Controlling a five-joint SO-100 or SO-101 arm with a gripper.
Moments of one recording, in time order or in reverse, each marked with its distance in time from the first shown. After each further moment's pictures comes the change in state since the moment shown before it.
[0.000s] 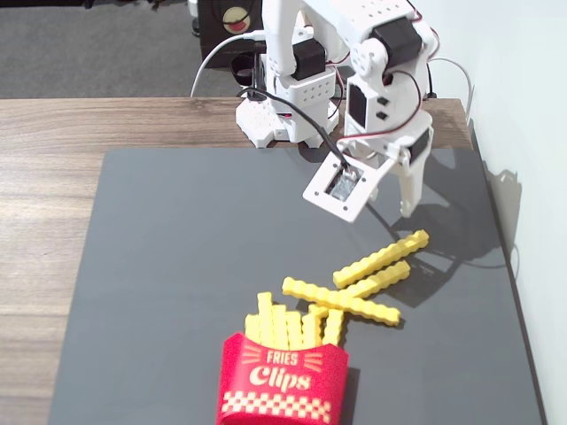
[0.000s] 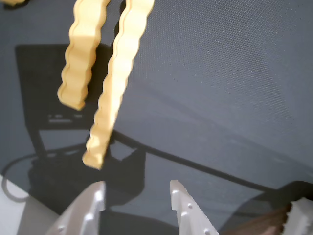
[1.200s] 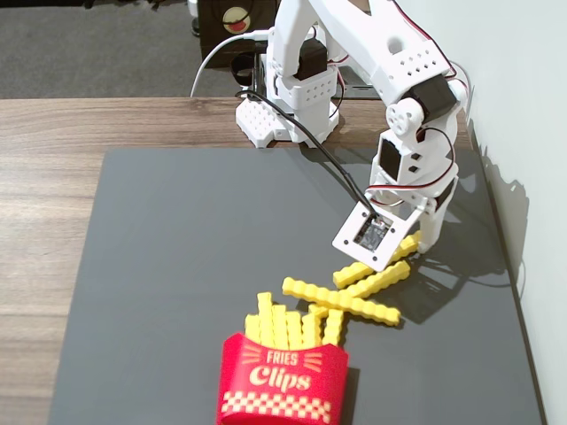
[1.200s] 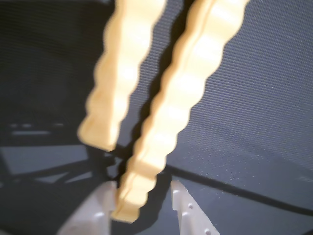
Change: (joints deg) arm -3.1 -21.1 -10.0 -7.8 1.9
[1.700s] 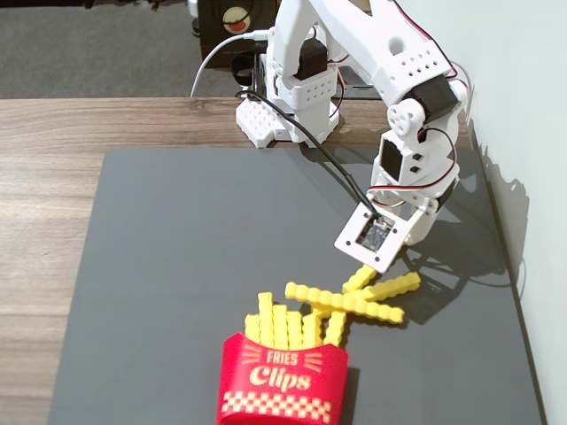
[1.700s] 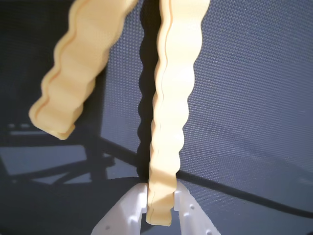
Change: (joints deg) arm -0.3 -0.5 -0.2 0.4 -0.8
